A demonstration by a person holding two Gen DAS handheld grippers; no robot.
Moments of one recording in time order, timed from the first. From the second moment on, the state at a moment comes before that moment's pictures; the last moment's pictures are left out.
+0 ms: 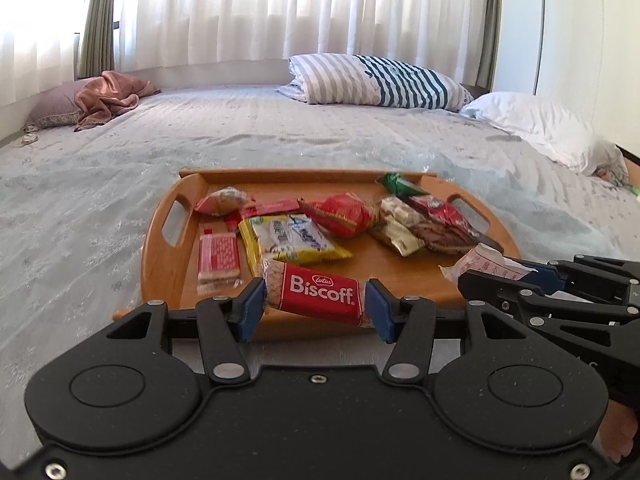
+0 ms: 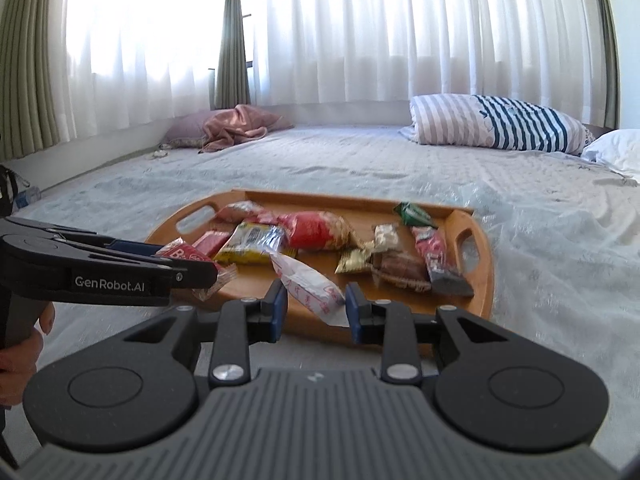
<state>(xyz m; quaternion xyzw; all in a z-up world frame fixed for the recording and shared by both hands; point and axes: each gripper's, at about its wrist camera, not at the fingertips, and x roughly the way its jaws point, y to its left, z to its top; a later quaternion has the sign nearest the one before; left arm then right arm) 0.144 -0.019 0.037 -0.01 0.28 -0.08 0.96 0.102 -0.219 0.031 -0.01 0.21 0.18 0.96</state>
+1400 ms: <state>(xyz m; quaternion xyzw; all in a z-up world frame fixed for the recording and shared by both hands) 0.329 -0.015 0.009 -0.03 0.27 -0.02 0.96 0.257 -0.199 0.007 0.02 0.22 0.09 0.97</state>
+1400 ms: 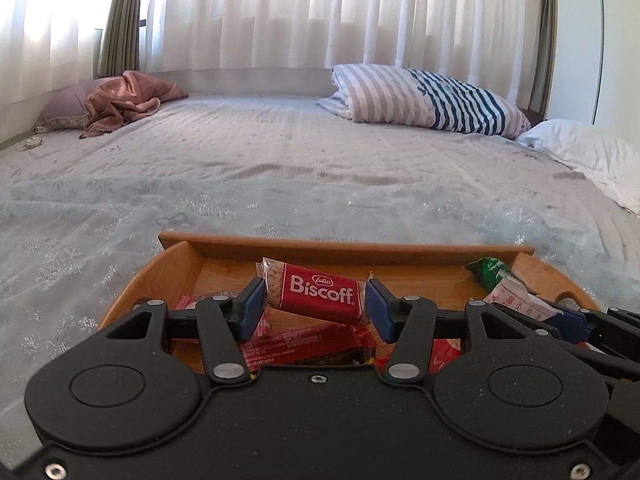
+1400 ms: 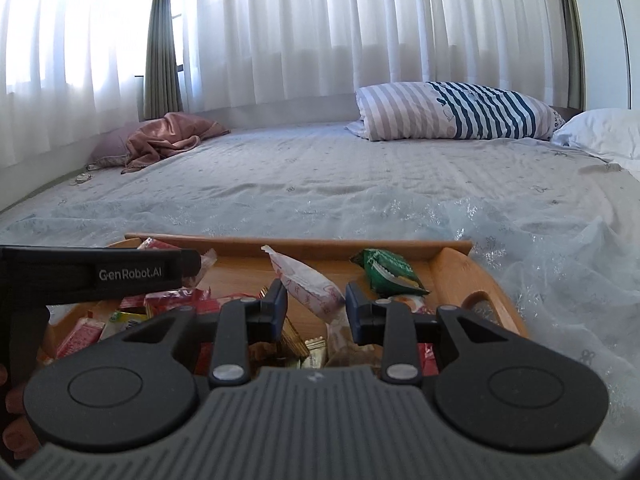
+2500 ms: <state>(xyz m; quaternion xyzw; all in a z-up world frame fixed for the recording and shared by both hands) 0.323 -0.019 0.015 -0.01 0.28 -0.01 0.96 0.252 -0.210 0.010 0.05 0.22 0.08 0.97</state>
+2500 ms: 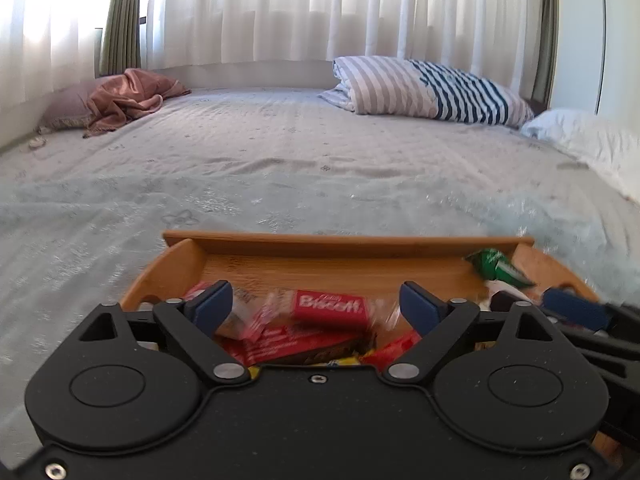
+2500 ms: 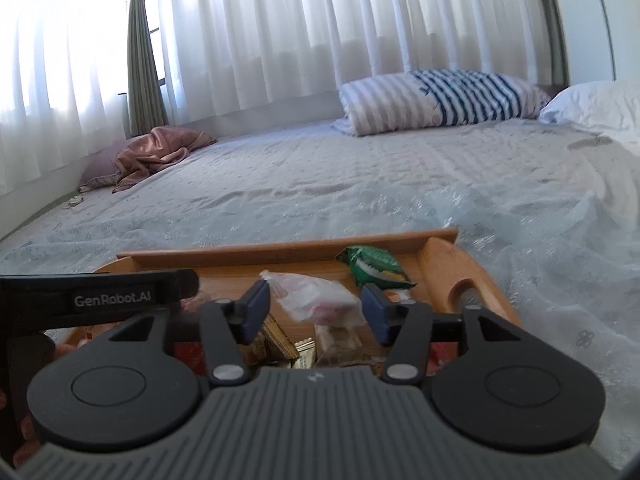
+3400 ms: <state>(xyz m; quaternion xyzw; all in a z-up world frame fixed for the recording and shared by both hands) 0.185 -0.019 0.034 0.02 0.29 0.00 0.96 0.141 -0.235 0.031 0.04 0.21 0.09 0.97</state>
